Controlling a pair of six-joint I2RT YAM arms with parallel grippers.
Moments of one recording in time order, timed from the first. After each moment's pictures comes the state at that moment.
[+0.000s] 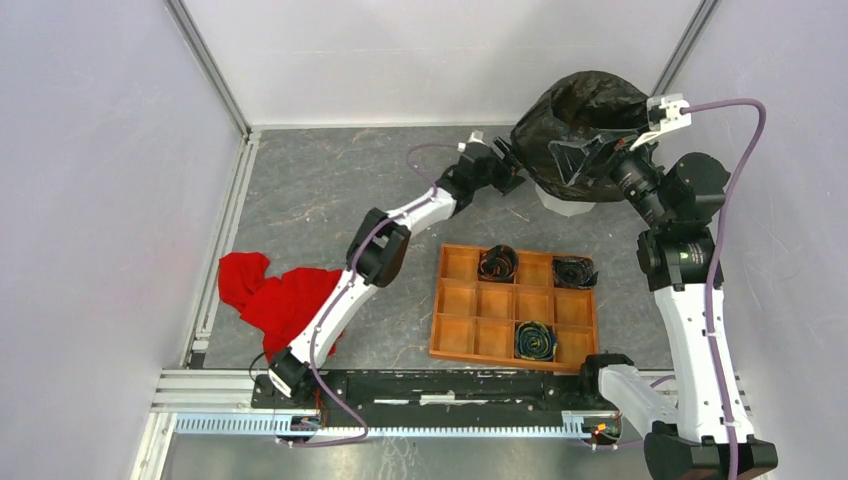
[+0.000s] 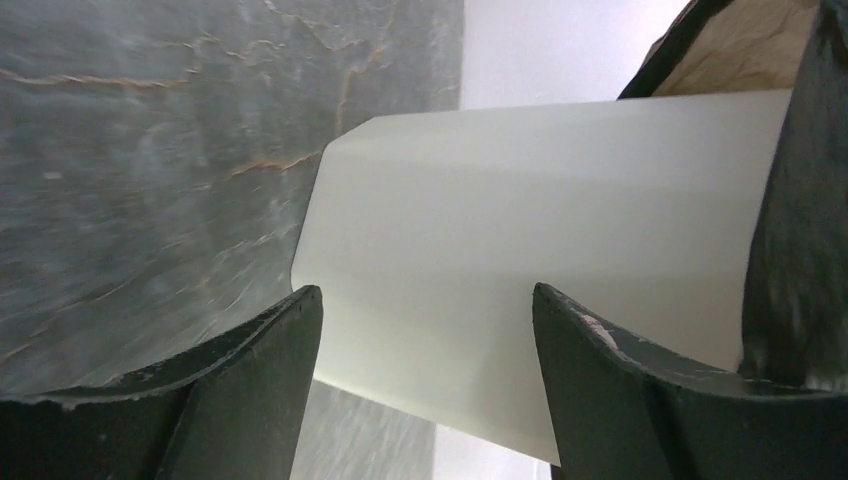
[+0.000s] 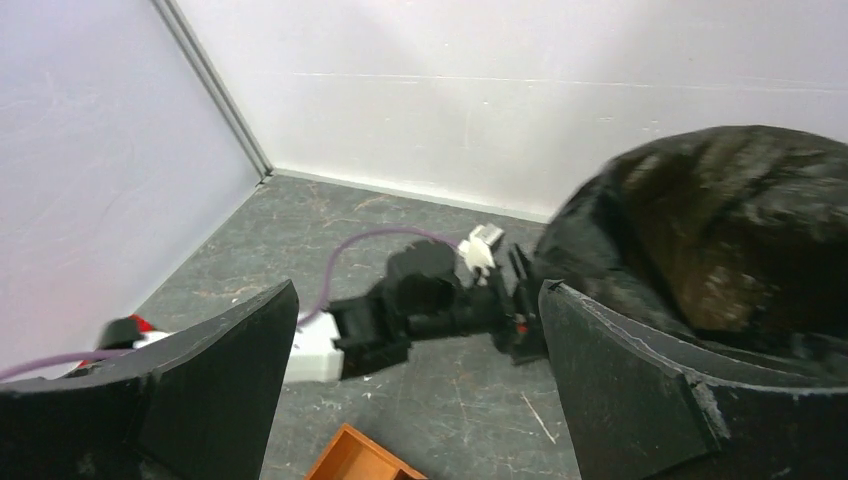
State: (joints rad) left arm -0.66 2.76 2.33 0.17 0.26 -1.33; right arm 0.01 0.93 1.18 -0.15 -0.43 0.26
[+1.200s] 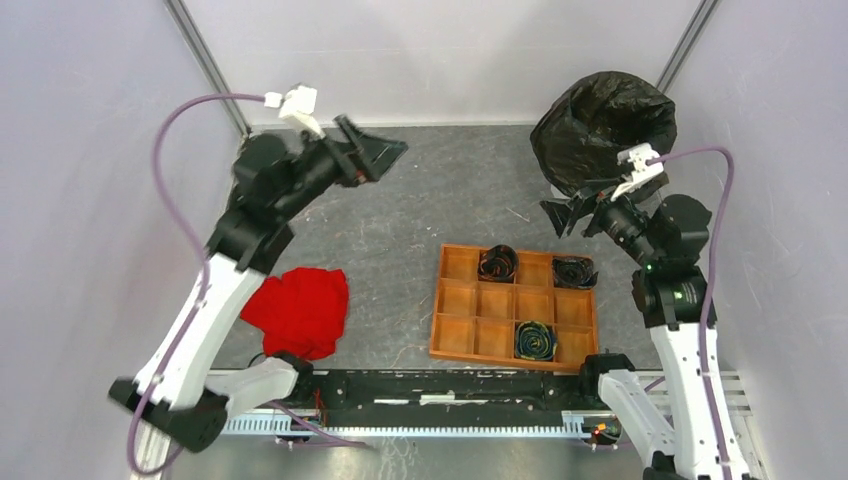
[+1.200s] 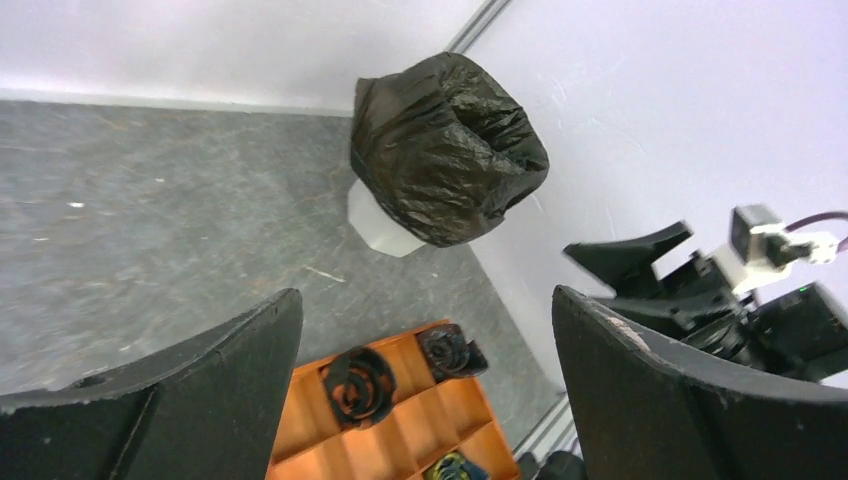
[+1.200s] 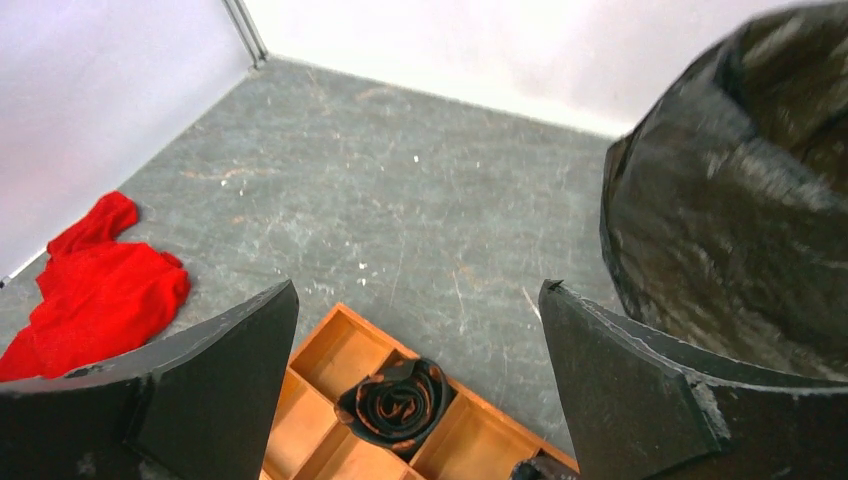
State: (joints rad) left arm -0.46 1.13 1.37 -0.26 0.22 -0.68; right arm 0.04 0.75 0.96 -0.30 -0.49 0.11
